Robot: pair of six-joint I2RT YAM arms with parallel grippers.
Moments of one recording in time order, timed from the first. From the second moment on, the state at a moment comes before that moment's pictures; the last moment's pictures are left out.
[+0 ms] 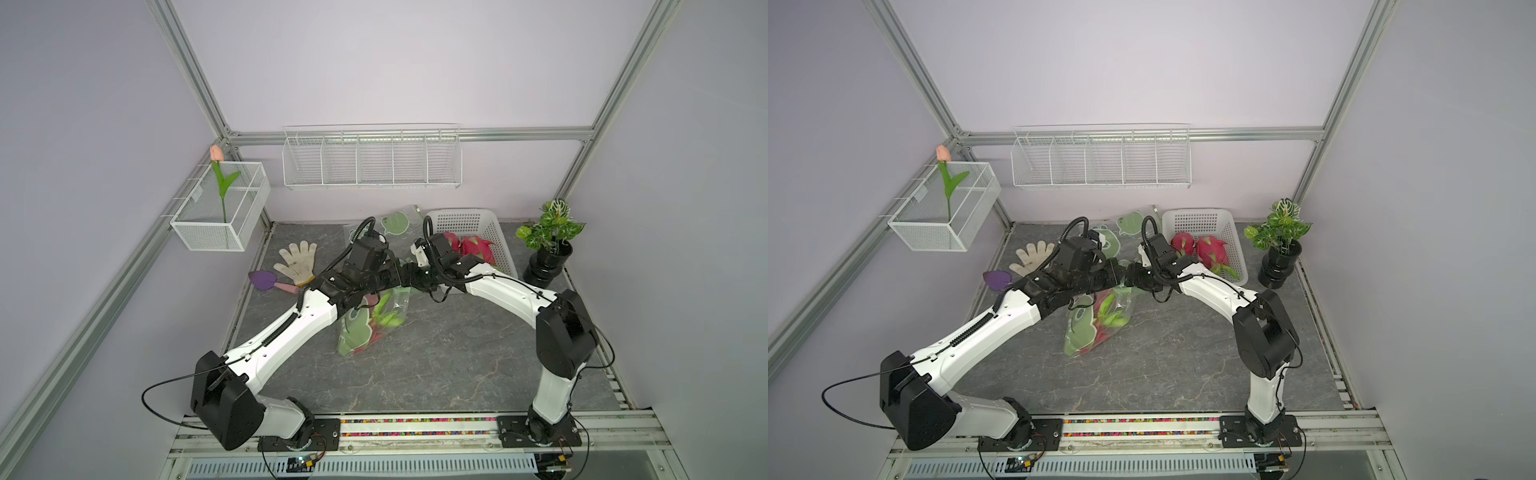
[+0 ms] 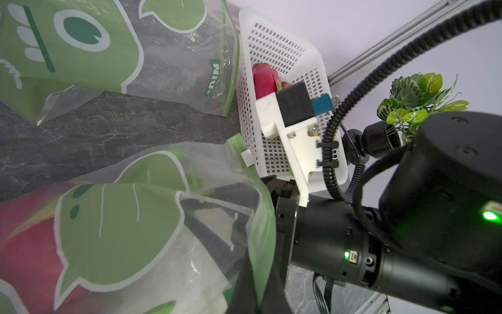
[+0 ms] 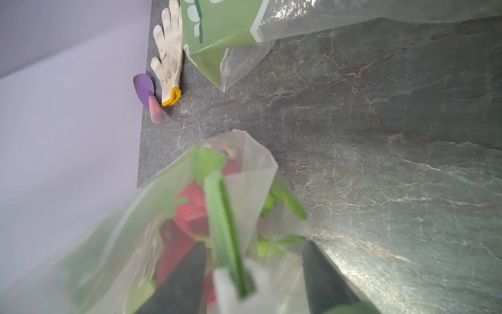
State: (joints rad) left arm -0.71 1.39 1.24 -0.45 0.06 -0.76; right arm 0.66 1.86 1.45 -0.43 -0.32 0.71
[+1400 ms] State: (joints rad) left arm -0.71 1.38 1.24 -0.44 0.03 -0.76; right arm 0.69 1.85 1.45 -0.48 -0.29 0.67
